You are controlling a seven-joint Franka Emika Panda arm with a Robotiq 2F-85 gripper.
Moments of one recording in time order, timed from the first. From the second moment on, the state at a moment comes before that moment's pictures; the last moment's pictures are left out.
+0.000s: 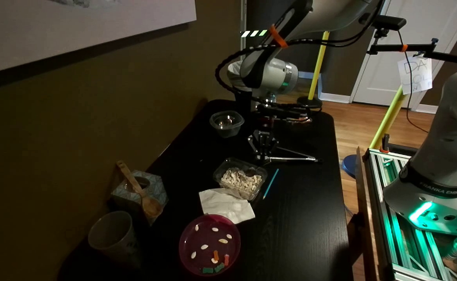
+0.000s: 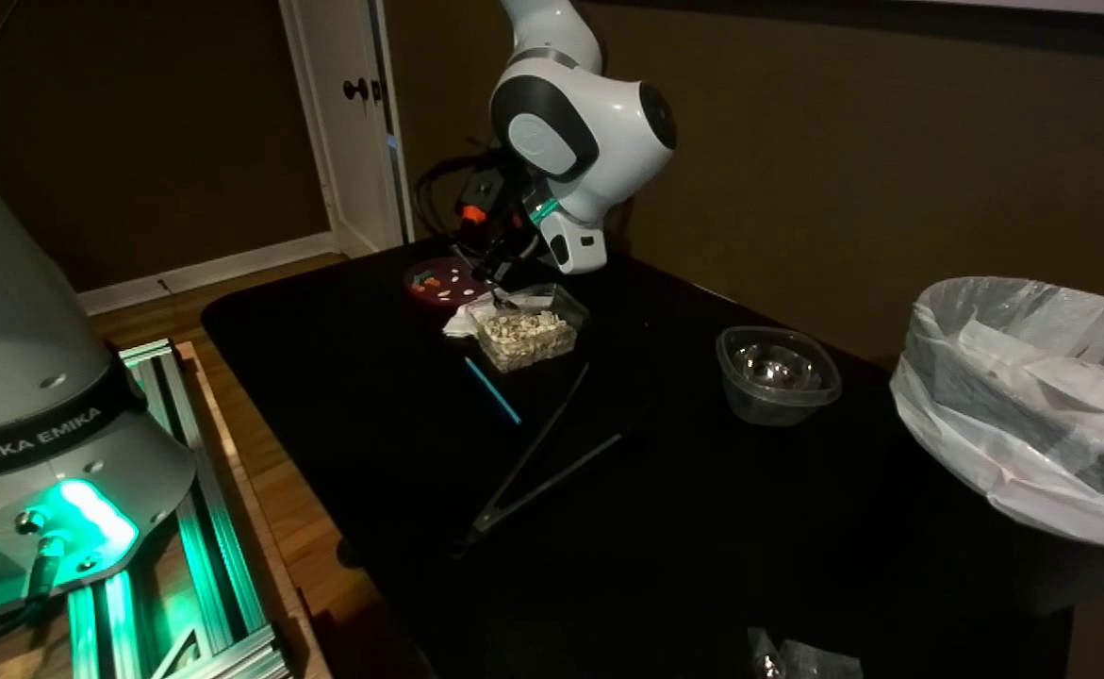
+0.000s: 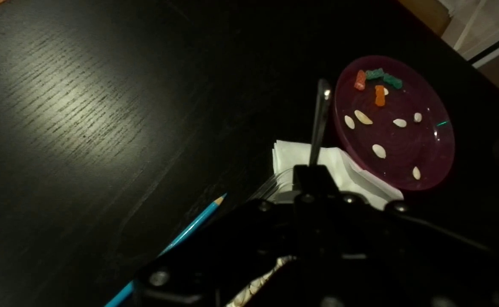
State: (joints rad) arm -0.04 0.35 -0.12 -2.25 0.80 2.03 0.04
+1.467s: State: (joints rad) arm -0.13 0.54 -0.12 -1.96 0.70 1.56 0.14
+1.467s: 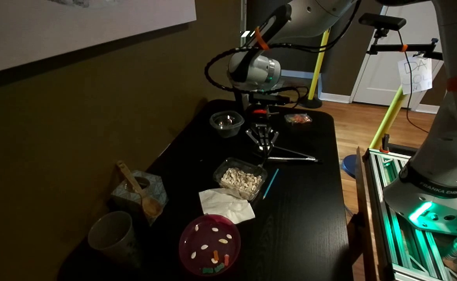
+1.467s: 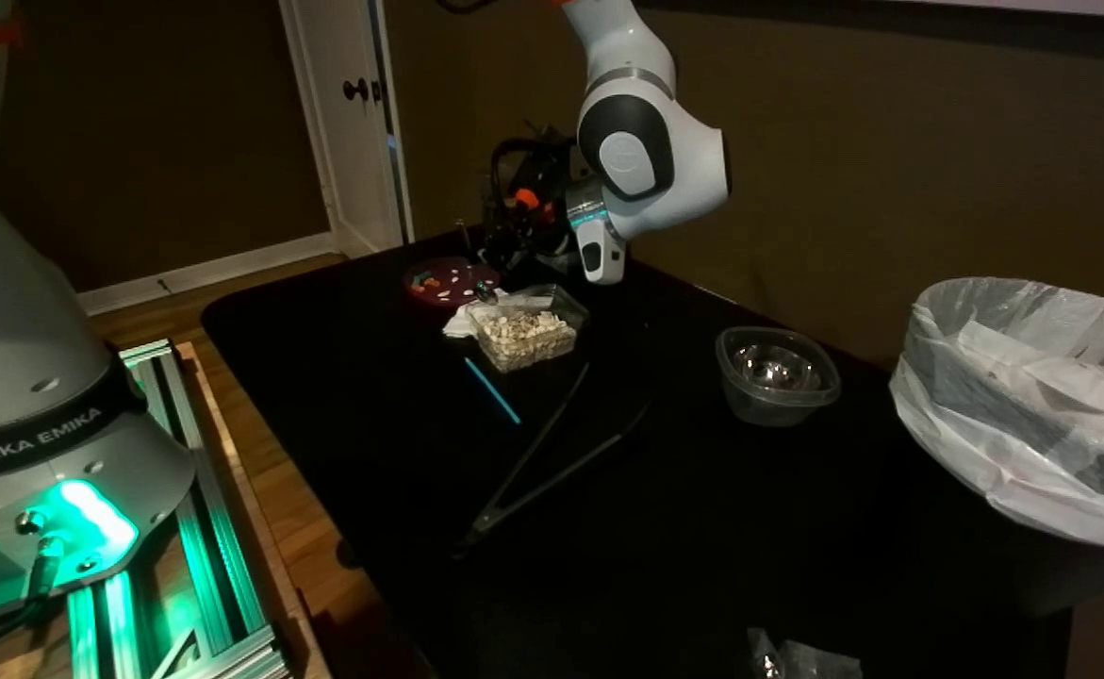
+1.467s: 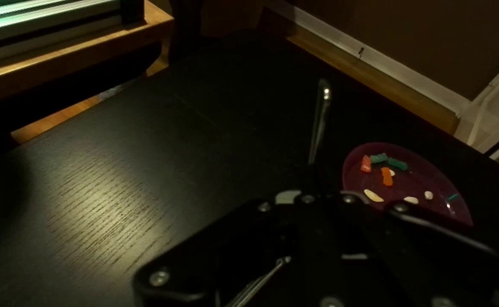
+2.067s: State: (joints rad) arm -0.13 0.61 -0.12 -1.93 0.70 1.62 0.14
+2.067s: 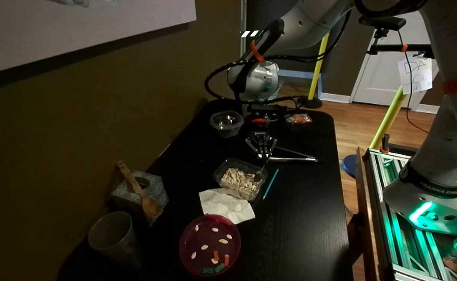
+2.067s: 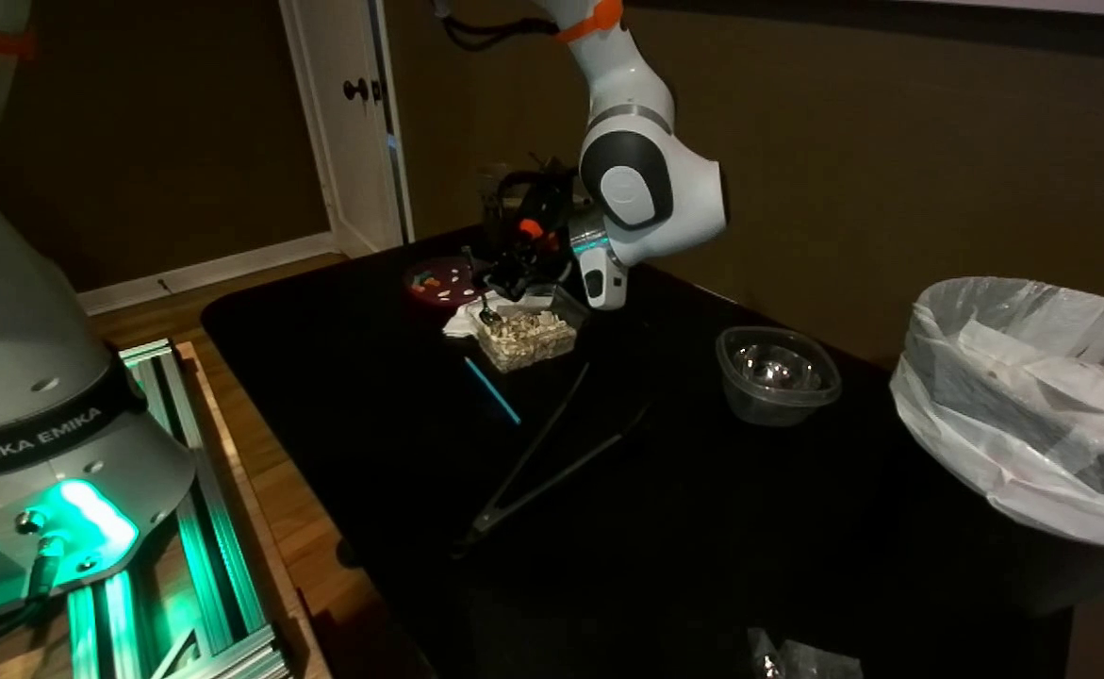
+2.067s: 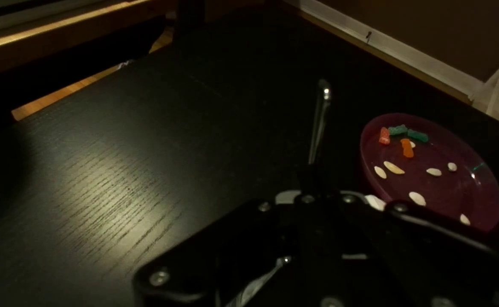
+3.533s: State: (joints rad) arm -0.24 0.78 -0.10 -1.86 0.88 1.65 0.05
